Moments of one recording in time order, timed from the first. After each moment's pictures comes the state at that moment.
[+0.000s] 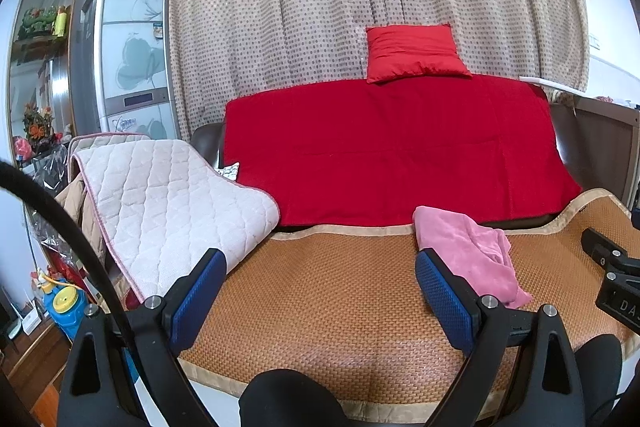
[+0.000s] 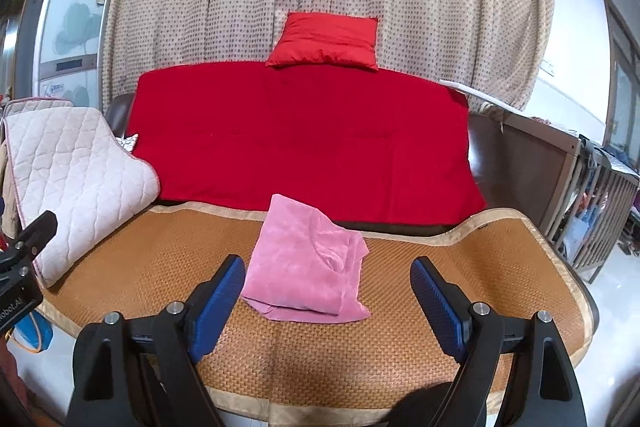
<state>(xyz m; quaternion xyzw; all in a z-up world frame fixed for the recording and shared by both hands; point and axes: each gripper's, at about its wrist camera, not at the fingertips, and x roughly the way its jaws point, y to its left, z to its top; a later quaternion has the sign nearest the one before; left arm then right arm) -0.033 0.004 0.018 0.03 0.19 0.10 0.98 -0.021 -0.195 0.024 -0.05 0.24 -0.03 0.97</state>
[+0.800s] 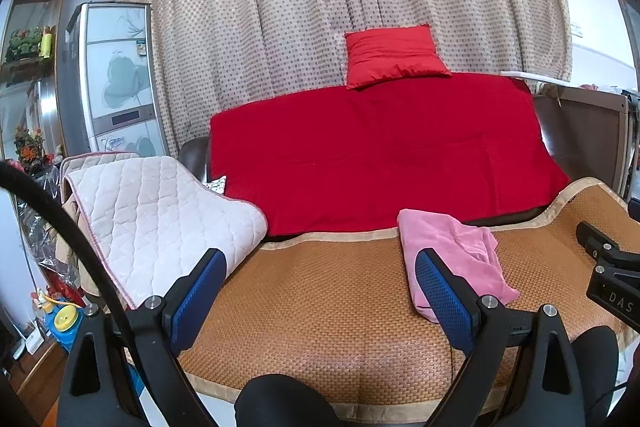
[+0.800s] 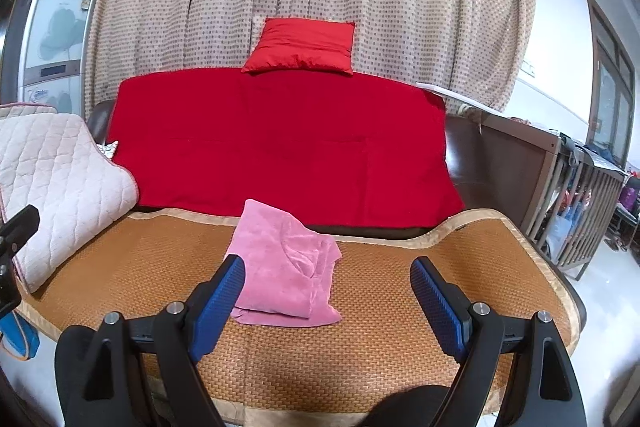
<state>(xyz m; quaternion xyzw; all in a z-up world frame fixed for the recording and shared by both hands) -0.036 -0.022 0.028 0.06 0.18 0.08 0.98 -0.025 -0.226 0.024 -0.05 0.23 -0.06 0.97</state>
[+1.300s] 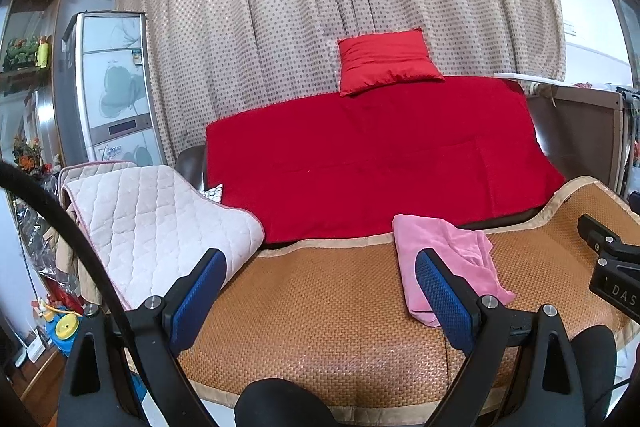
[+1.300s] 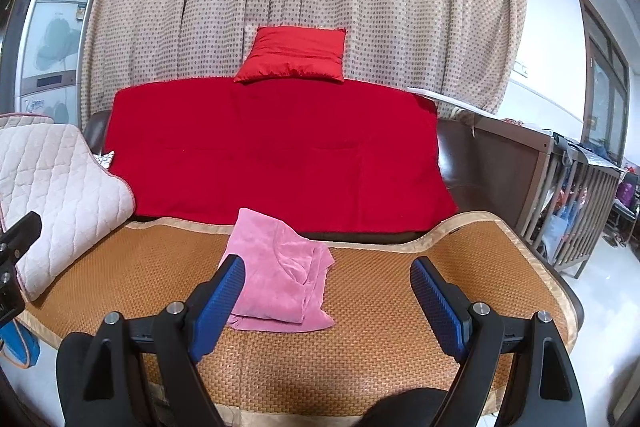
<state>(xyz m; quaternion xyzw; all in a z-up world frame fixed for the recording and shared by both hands) -0.040 -0.031 0.034 0.07 0.18 0.08 0.98 -0.032 -0.239 0.032 -0.05 0.21 -0.07 0.97</state>
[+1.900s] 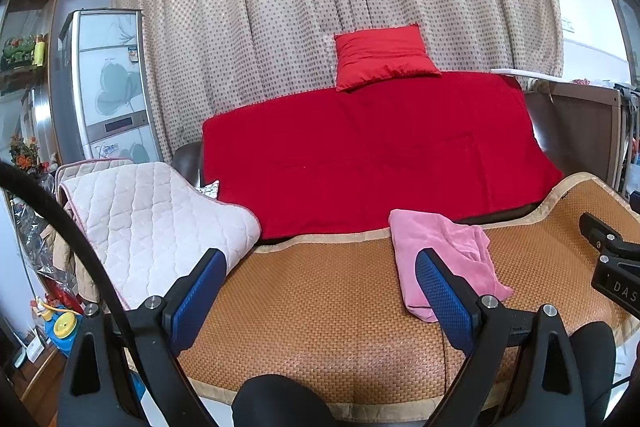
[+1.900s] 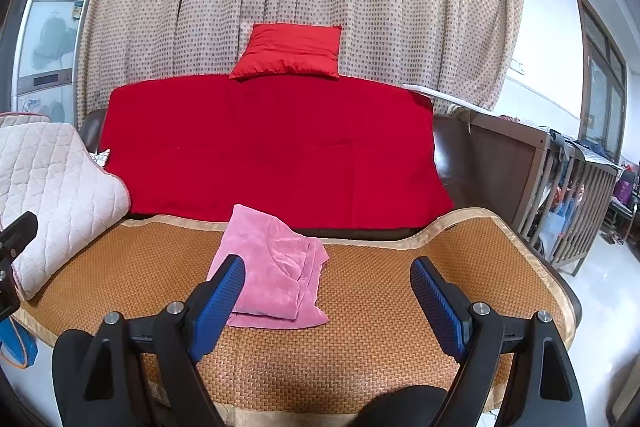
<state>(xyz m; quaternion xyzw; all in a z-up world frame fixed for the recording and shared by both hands) -0.039 -0.033 0.030 0.07 0.18 0.07 0.98 -0.031 -0.248 0.028 -0.04 0.22 -0.07 0.97</state>
